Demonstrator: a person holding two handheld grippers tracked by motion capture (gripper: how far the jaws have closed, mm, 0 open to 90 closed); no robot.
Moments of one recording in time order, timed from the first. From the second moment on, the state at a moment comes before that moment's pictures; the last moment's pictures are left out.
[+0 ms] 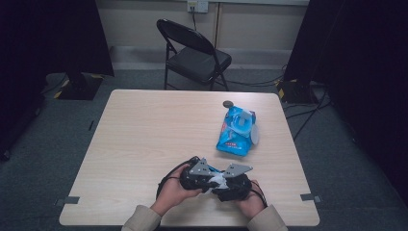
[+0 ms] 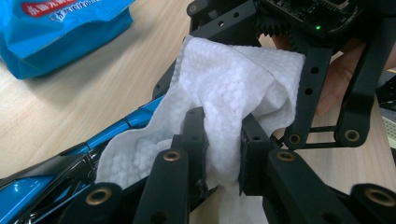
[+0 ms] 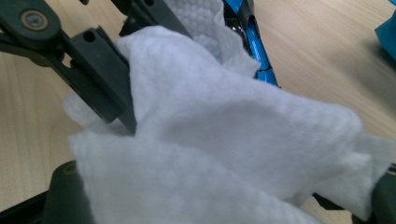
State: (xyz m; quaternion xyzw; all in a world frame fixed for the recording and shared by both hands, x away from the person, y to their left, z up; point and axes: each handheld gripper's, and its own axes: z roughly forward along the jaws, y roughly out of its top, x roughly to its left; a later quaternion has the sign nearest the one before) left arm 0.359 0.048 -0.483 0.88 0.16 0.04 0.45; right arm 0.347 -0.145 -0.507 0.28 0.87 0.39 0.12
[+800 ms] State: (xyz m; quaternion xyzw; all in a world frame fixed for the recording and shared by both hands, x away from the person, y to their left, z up) left arm 0.359 0.055 -0.482 0.88 0.17 0.04 0.44; right arm 0.347 -0.145 -0.507 0.28 0.87 0.39 0.12
